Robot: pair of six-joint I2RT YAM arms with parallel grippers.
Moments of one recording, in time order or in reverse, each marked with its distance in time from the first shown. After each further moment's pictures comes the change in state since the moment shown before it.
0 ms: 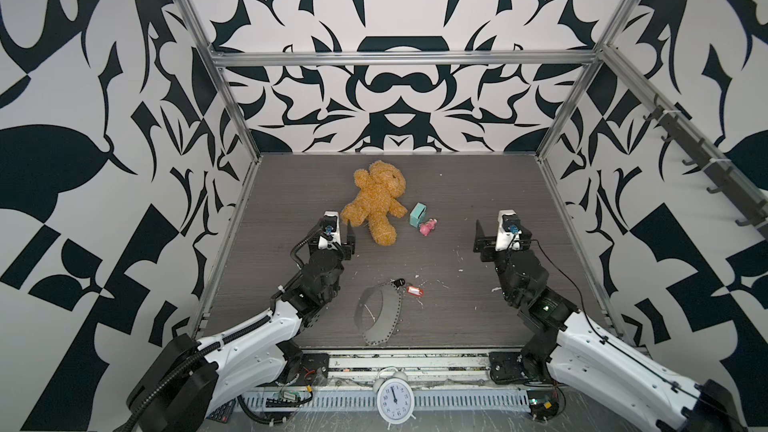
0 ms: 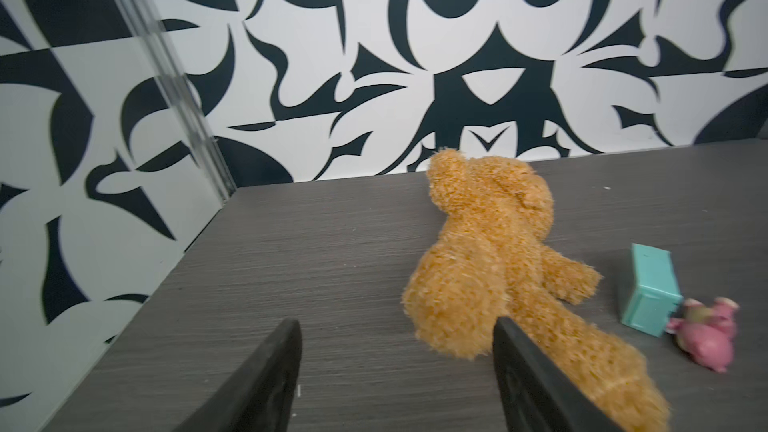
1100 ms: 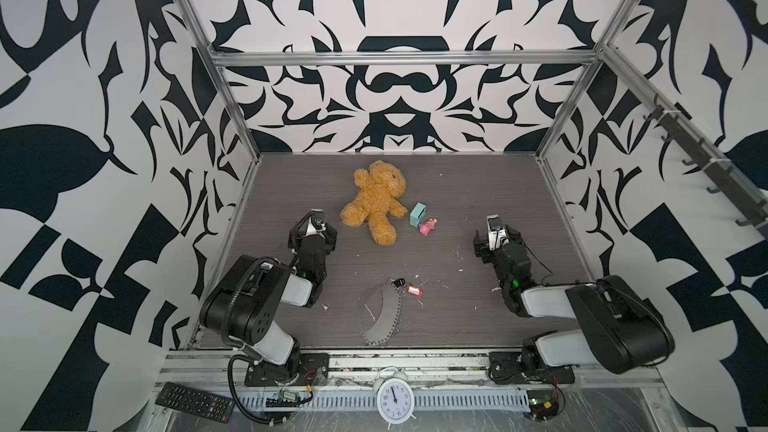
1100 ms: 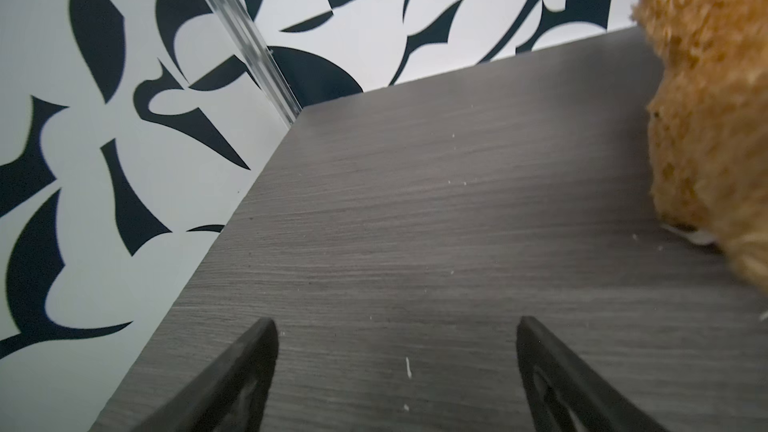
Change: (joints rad) left arm 0.343 0.595 -0.023 0.424 0.201 0.134; right arm -0.312 0.704 -0.145 0.748 -0.376 -0.173
